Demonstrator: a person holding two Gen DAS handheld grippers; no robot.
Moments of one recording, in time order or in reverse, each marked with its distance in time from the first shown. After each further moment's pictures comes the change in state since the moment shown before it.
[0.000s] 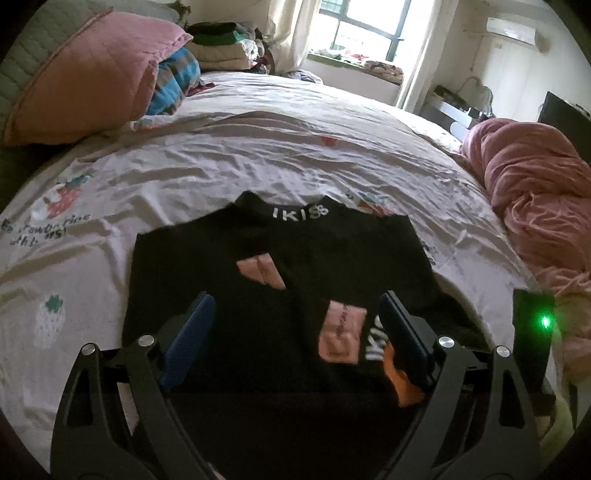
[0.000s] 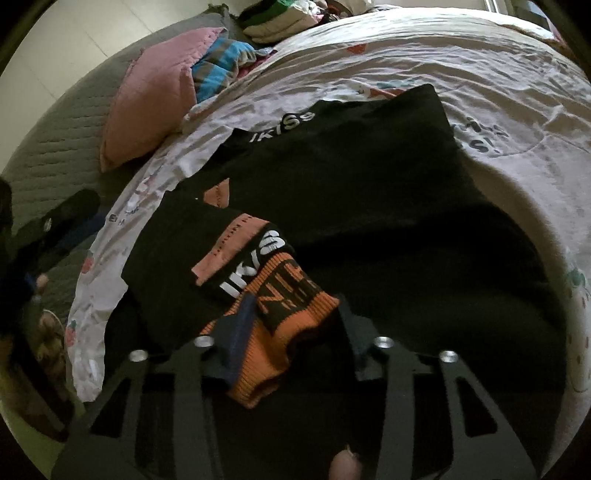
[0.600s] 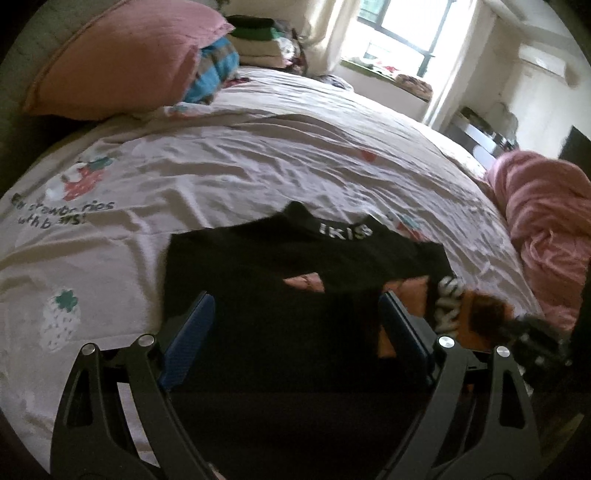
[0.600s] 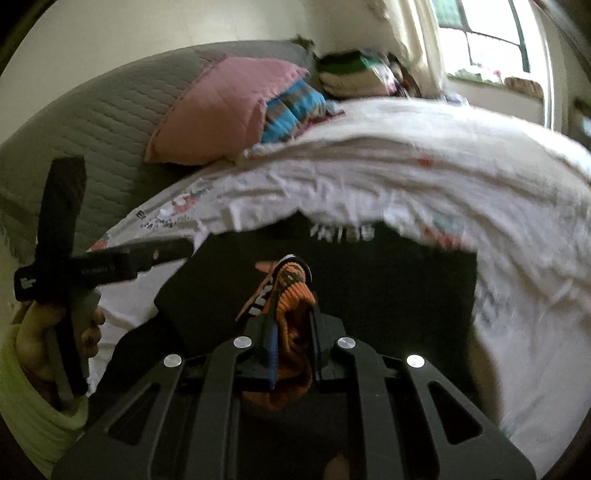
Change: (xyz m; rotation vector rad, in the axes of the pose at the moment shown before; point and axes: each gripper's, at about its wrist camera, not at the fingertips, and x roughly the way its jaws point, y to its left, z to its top) left arm 0.003 0.053 0.013 -0.135 -0.015 0.040; right arm -0.049 0.066 0.062 -0.385 -0.195 -0.016
